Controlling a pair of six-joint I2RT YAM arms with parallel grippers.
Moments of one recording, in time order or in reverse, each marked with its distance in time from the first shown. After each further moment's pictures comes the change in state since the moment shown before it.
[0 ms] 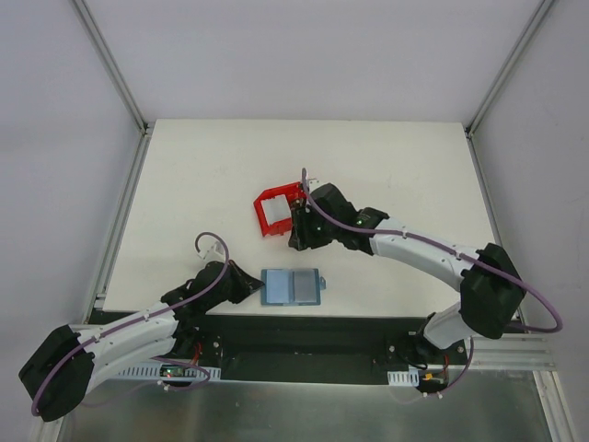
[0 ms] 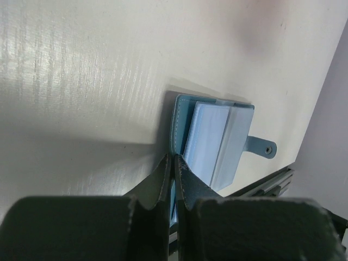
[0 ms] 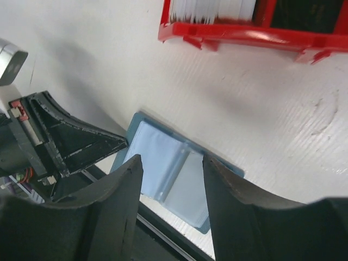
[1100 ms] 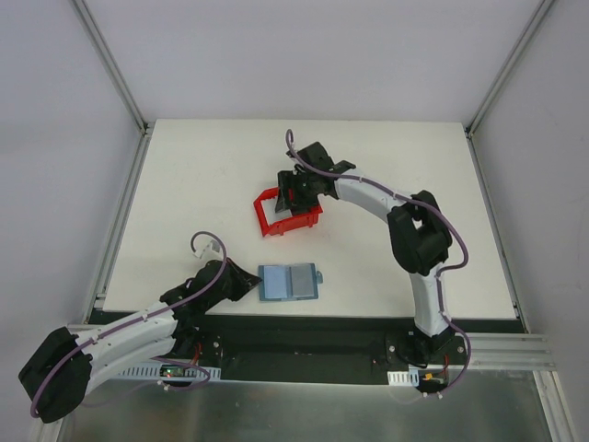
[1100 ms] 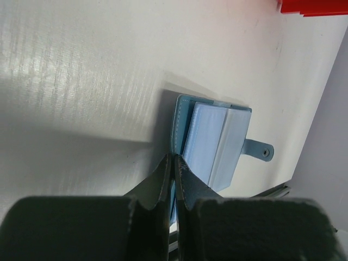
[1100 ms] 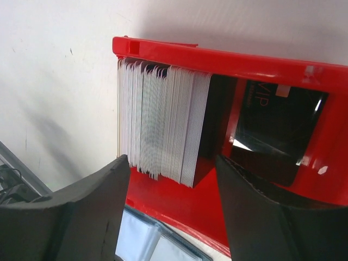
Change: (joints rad) left arm 0.002 -0.015 0.021 -0.040 -0.064 -0.015; right arm -0.248 0.573 0.548 -0.101 -0.260 -0.100
